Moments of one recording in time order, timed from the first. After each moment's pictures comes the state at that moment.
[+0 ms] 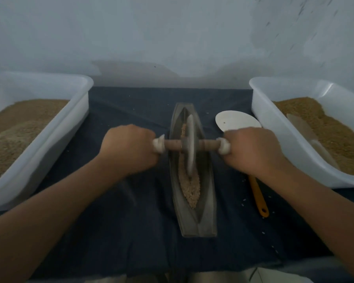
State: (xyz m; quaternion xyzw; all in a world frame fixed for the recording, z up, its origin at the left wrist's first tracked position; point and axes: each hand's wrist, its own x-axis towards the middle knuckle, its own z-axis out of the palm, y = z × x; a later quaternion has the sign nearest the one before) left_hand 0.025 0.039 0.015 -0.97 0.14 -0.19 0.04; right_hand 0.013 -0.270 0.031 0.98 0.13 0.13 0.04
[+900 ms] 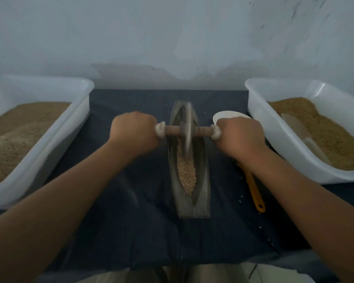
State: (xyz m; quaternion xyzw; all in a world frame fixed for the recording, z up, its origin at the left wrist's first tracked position) left_hand 0.050 0.023 0.045 -0.98 0.10 -0.13 0.04; right_hand 0.045 -0.256 0.033 0.99 0.09 0.15 0.01
